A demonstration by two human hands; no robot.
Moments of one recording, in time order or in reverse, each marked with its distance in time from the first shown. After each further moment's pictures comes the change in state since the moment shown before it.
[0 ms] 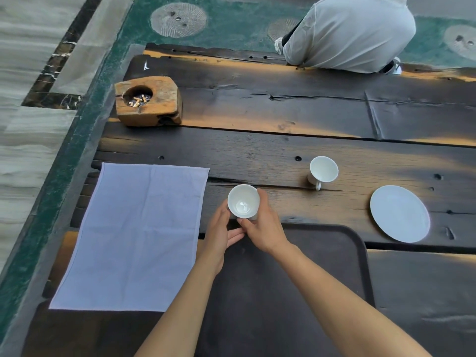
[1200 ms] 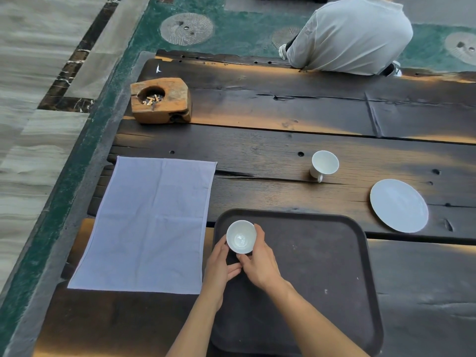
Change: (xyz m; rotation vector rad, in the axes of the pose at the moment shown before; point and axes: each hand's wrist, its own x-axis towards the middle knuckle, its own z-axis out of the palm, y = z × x) left_hand -0.075 -0.077 -0.027 -0.029 0.141 -0.151; right_hand -0.098 0.020 0.055 0.013 -0.120 0.216
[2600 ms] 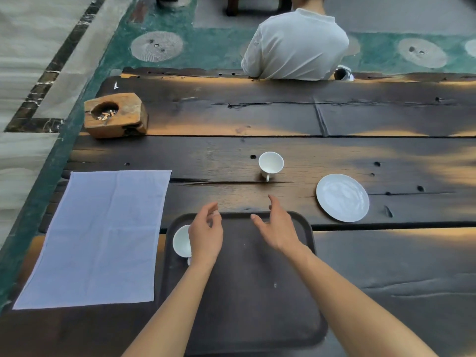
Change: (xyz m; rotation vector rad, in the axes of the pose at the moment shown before) left_hand 0.001 0.034 0.130 0.450 0.232 0.562; right_hand 0.016 0.060 -0.177 -0.079 0.244 -0.029
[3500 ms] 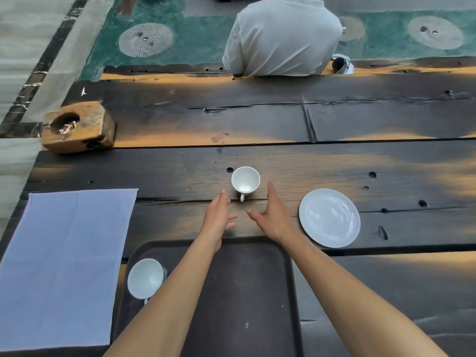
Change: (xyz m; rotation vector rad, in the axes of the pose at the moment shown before) left_hand 0.084 0.073 0.139 -0.261 -0.282 -0.415; right_hand 0.120 0.044 -0.069 0.026 -0.101 -0.013
